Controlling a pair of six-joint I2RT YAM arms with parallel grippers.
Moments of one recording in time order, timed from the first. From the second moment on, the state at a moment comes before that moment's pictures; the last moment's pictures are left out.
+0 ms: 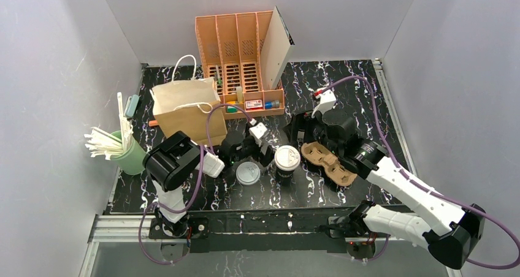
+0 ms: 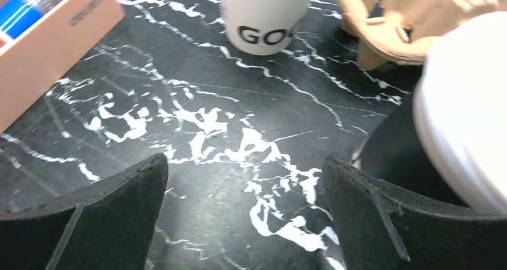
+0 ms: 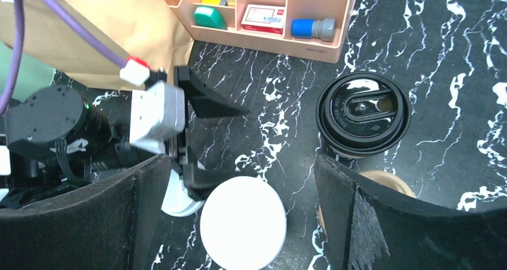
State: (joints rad) left arm -0.70 1.82 0.55 0.99 0.27 0.00; right arm 0.79 0.98 0.90 -0.30 0.18 0.38
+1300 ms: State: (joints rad) left arm -0.87 2.00 0.79 0.87 0.19 0.24; right arm 0.79 0.88 0.90 -0.27 0.28 0.18
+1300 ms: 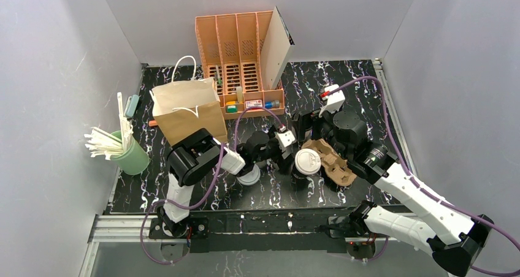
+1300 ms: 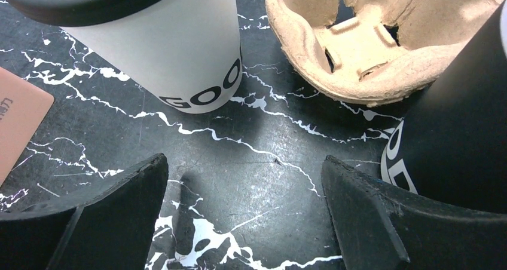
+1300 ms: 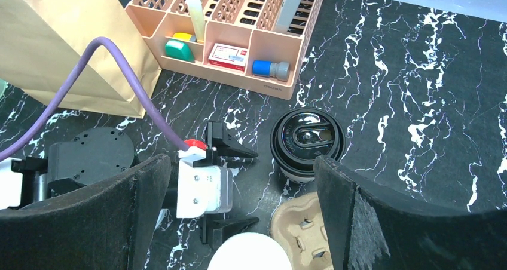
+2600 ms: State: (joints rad) left arm -0.90 1.15 0.59 0.28 -0.04 -0.32; right arm 0.79 1.05 1.05 -0.83 0.08 0.49
